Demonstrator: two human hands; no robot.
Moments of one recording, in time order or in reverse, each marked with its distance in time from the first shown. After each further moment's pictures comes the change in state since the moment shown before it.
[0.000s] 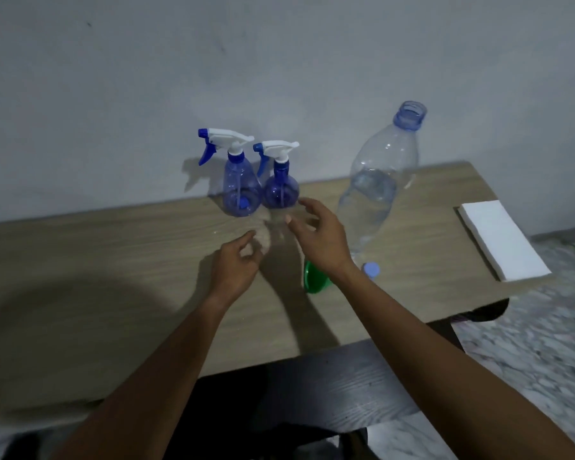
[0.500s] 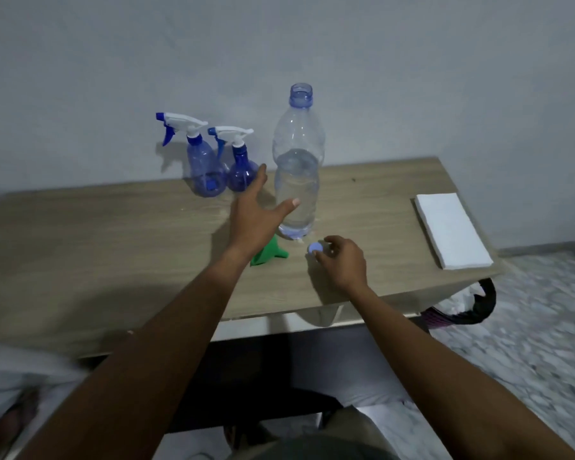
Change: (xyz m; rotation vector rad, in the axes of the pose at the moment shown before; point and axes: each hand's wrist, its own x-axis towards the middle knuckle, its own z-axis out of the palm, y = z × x) left_hand -0.060 0.126 0.103 -0.218 0.118 0.186; right_hand -0.044 0.138 -0.142 -0.365 -0.046 0.131
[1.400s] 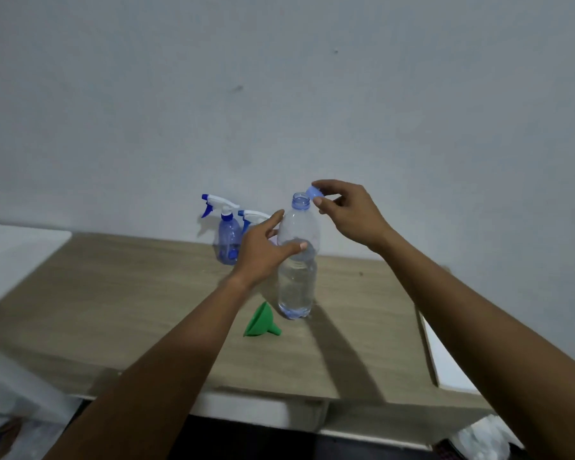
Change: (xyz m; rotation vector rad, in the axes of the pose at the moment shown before) left_hand 0.025 0.072 0.000 -0.005 0.116 0.112; right_hand 0.081 -0.179 -0.180 0.230 -0.195 -0.689
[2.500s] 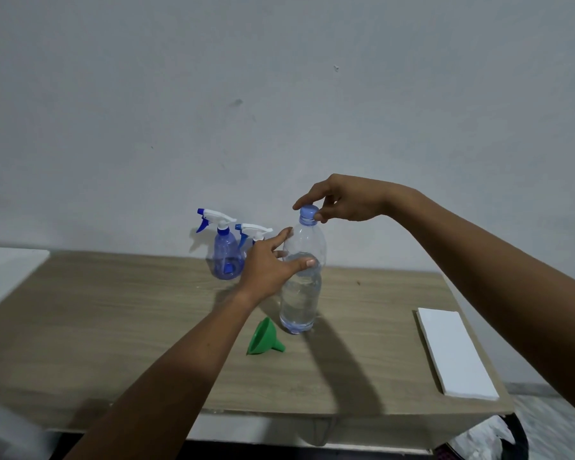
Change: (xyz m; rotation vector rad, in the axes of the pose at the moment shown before) left_hand 0.009 -0.006 -0.009 0.000 -0.096 -0.004; right_hand 0.052 -0.060 -0.028 -0.552 -0.601 -0.115
